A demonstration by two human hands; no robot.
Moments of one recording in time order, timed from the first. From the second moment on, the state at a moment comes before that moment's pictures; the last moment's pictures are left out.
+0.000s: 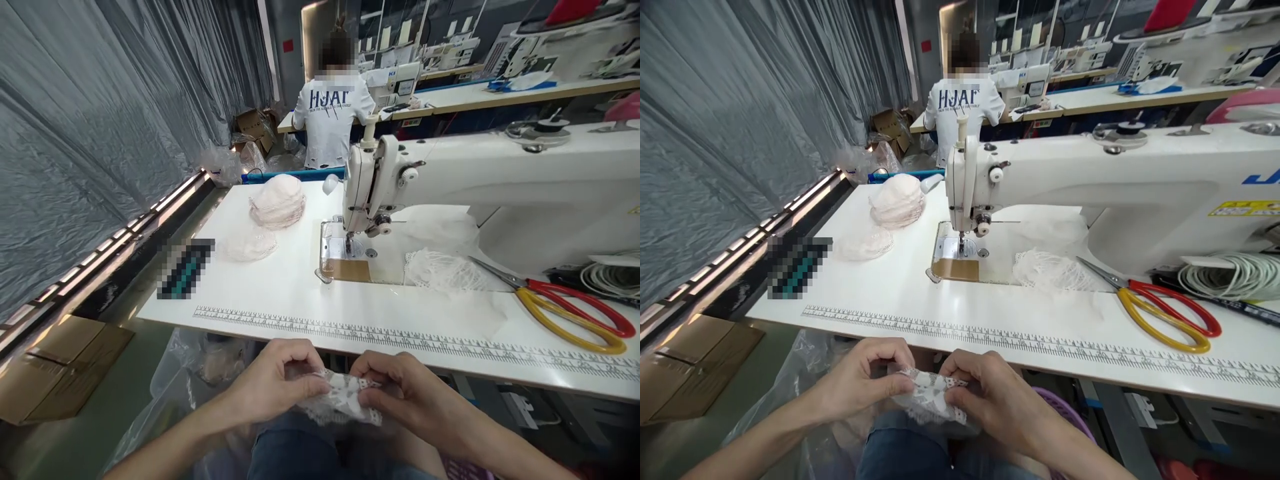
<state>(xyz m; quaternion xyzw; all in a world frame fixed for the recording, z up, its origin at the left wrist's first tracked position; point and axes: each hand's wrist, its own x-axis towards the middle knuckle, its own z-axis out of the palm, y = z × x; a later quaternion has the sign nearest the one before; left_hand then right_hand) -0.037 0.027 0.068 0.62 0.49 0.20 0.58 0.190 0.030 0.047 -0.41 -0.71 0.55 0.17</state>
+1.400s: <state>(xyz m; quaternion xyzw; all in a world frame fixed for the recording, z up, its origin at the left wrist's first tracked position) 0.017 0.195 0.031 0.91 0.37 0.17 0.01 0.225 0.178 0.004 -0.33 -0.92 -0.04 0.21</state>
